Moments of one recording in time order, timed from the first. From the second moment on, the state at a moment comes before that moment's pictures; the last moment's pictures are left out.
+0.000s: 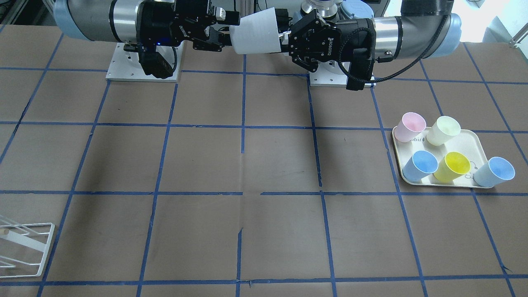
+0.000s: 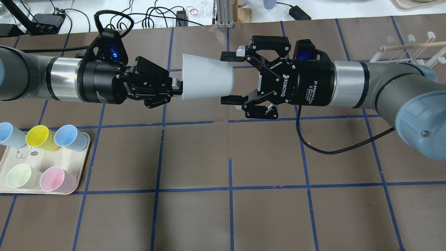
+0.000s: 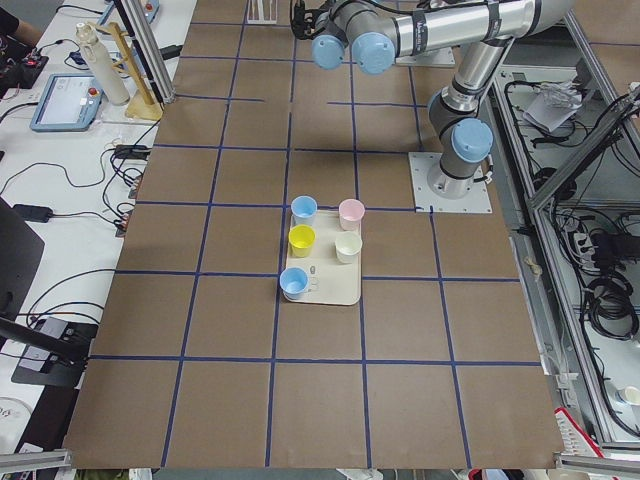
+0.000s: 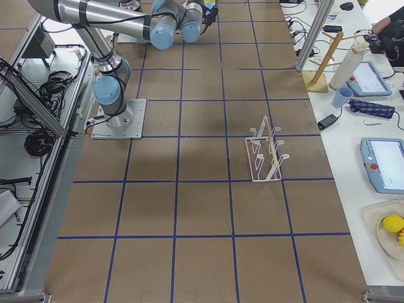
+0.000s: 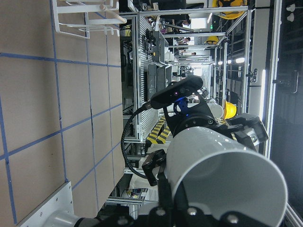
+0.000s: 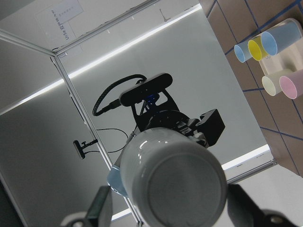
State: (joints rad) left arm -1.37 -1.50 -1.77 -2.45 0.30 1.01; right arm 1.50 -1.77 1.97 -1.15 0.03 -0.18
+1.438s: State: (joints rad) left arm -1.37 -1.50 -1.77 -2.45 0.30 1.01; right arm 1.49 -1.76 1.96 -1.15 0.03 -0.18
